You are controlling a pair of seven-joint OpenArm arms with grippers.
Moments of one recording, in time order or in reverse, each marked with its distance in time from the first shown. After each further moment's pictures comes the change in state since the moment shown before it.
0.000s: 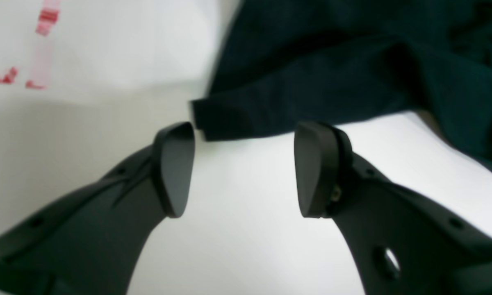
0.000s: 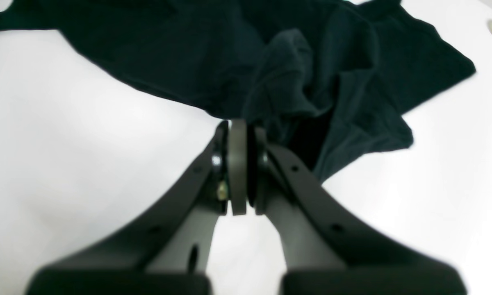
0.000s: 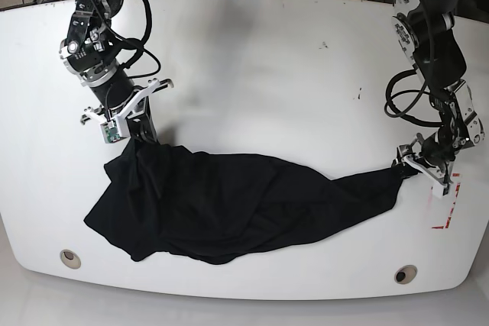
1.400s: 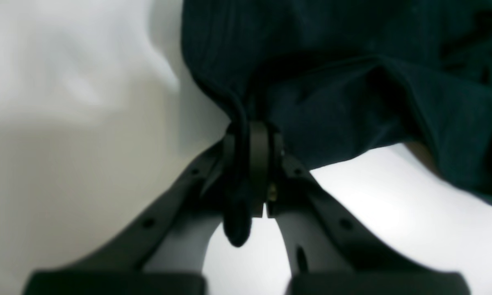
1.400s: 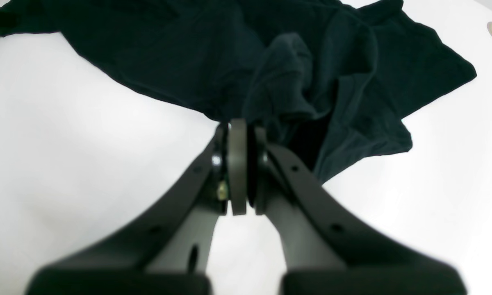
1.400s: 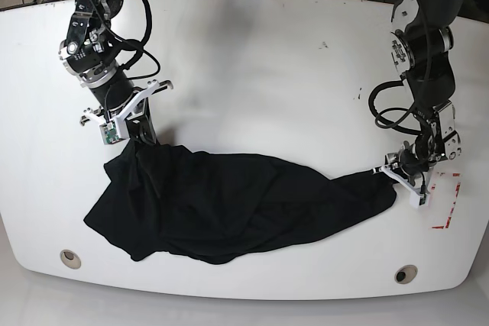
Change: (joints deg) left arm -5.4 2.0 6.2 -11.0 4.9 3.1 -9.0; right arm 0.3 0.0 0.0 0.1 0.2 0.0 0.0
